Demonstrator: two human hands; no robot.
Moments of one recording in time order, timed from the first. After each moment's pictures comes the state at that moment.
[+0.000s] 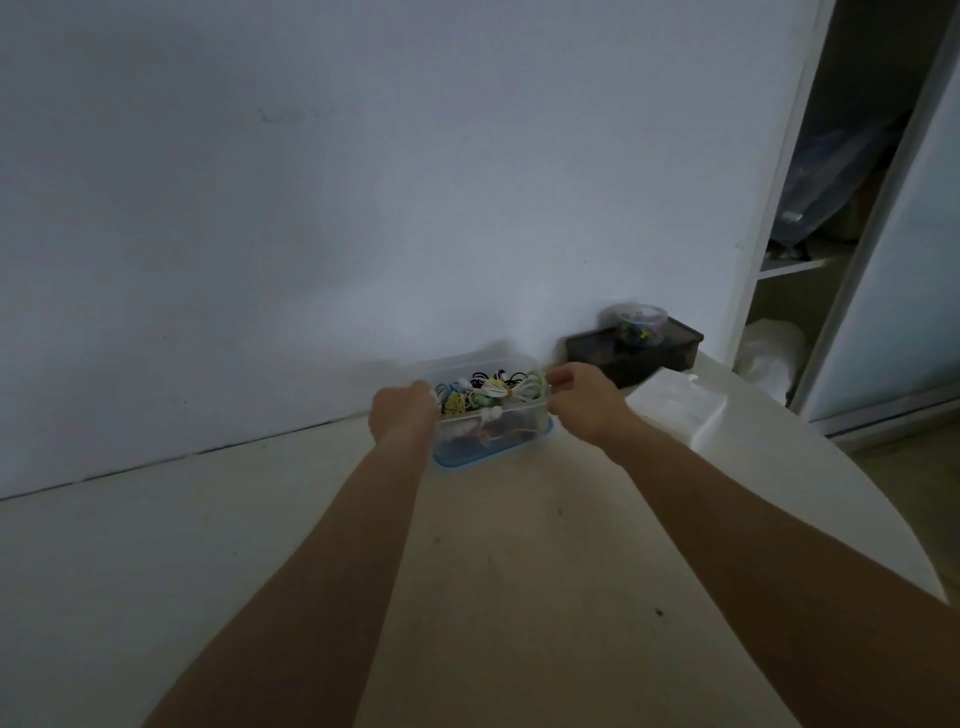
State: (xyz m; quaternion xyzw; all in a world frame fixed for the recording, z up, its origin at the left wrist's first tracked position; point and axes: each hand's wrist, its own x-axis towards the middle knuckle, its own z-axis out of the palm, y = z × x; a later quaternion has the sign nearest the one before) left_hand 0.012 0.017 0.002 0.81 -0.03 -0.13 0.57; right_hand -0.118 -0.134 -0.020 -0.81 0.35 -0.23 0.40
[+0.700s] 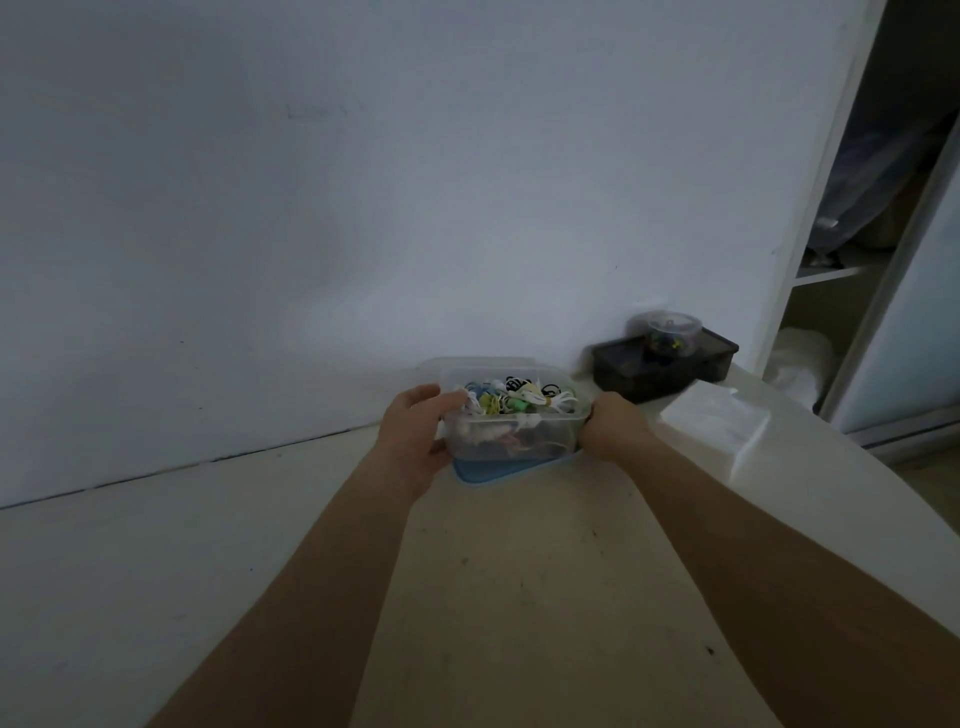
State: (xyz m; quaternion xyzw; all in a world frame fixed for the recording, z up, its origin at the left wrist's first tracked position) left_hand 0.031 0.036 -0.006 0.62 -0.08 -0.31 0.72; right_hand -0.092 -0.146 -0.041 -0.86 0.43 -0.12 0.26
